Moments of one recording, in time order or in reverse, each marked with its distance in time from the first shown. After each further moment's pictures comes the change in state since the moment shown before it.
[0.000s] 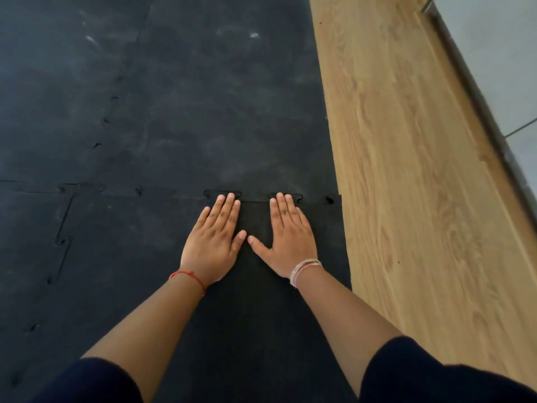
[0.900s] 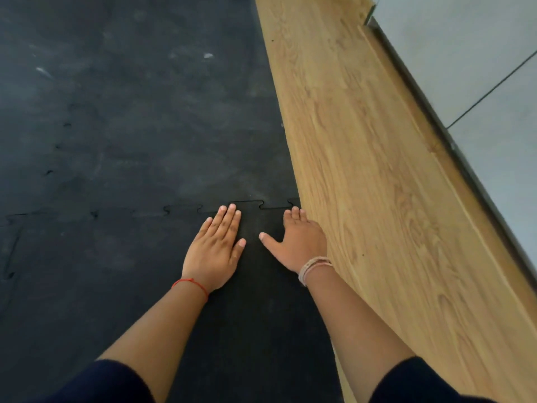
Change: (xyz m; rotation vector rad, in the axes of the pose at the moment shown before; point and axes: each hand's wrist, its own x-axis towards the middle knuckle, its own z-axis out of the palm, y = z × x) left_hand 0.022 0.051 0.014 -0.013 -0.008 0.108; right_hand -0.018 0.065 -0.026 -0.003 -0.144 0.289
